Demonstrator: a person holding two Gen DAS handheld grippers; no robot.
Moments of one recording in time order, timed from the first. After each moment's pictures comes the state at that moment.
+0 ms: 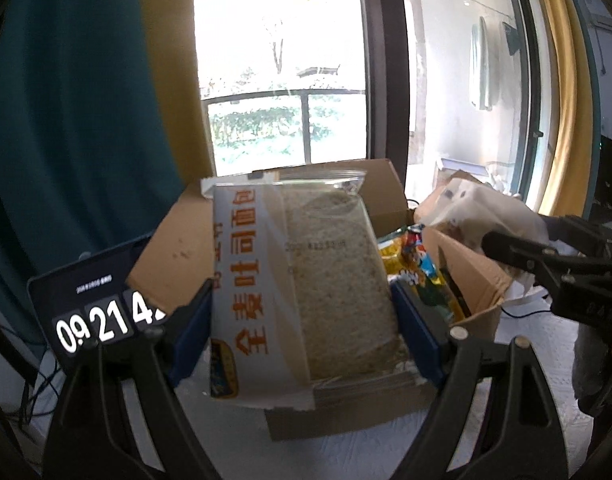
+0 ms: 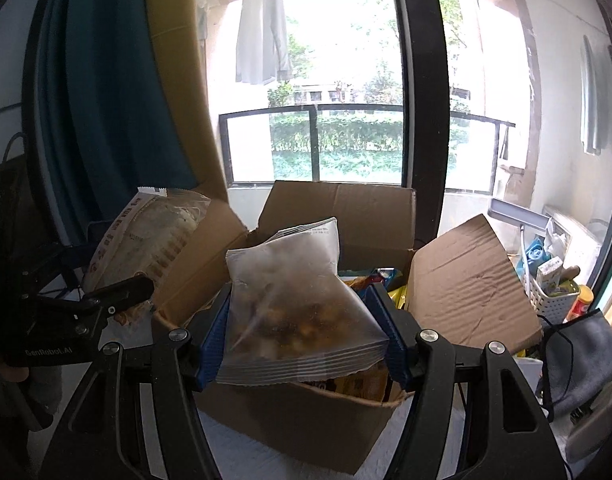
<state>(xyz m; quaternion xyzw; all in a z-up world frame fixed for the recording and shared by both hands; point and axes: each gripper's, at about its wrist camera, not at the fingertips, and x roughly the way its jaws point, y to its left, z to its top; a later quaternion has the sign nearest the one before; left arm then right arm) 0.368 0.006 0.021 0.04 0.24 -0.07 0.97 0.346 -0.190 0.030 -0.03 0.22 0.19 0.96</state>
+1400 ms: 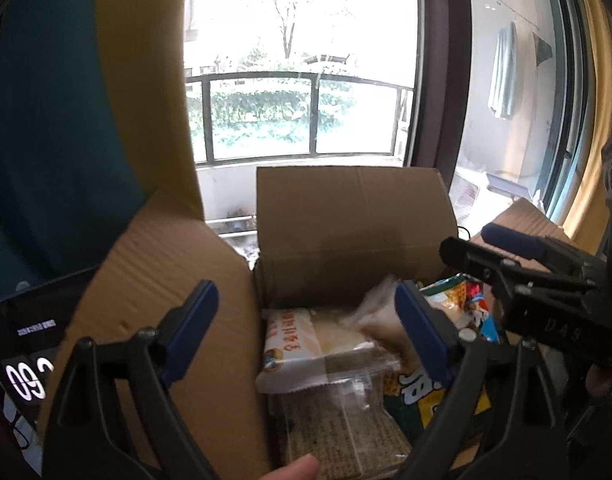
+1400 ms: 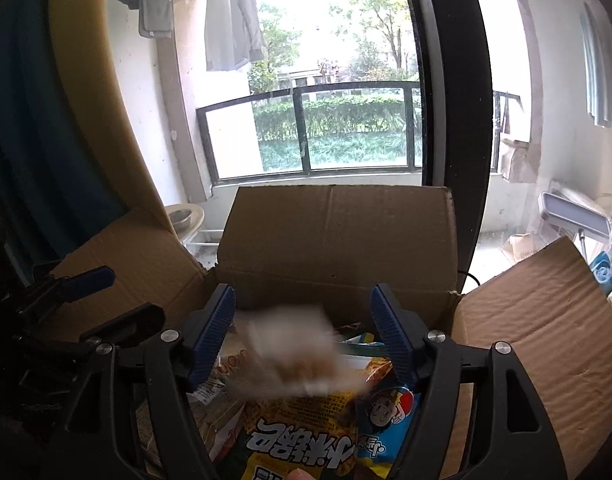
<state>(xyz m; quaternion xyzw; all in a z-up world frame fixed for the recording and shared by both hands) 0.490 0.029 0.005 -0.01 0.27 -0.07 0.96 0.489 -0.152 0.010 0.00 0.25 0.17 0.95</state>
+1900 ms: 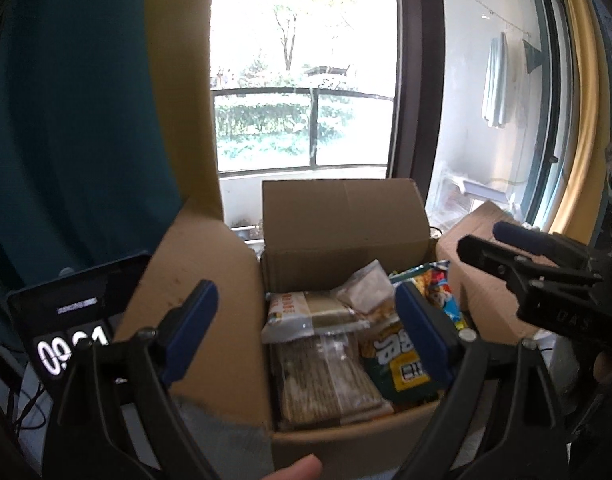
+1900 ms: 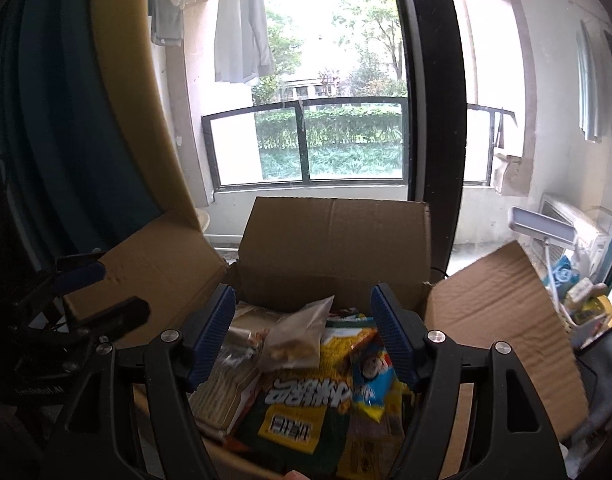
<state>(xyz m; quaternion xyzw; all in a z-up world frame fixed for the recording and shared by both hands) 0.421 0.027 0.029 -0.01 0.25 -0.06 0.97 0.422 -0.161 0.037 -0.01 0.23 0.17 0.96</state>
